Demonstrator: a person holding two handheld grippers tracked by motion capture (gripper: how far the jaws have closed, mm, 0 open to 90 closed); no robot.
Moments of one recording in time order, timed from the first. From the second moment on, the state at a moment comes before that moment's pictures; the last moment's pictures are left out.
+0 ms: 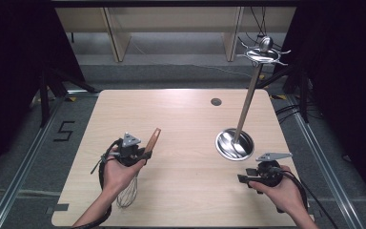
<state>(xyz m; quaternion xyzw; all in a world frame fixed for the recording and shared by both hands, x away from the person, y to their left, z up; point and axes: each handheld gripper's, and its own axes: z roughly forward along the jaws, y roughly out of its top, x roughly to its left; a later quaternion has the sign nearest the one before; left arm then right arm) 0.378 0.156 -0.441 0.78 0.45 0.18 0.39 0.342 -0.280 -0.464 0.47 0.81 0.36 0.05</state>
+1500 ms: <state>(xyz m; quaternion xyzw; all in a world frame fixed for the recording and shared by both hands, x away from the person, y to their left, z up) 0.353 0.075 -0.362 0.71 0.32 0.27 0.57 0.338 -0.296 -0.462 0.49 0.77 0.39 0.12</state>
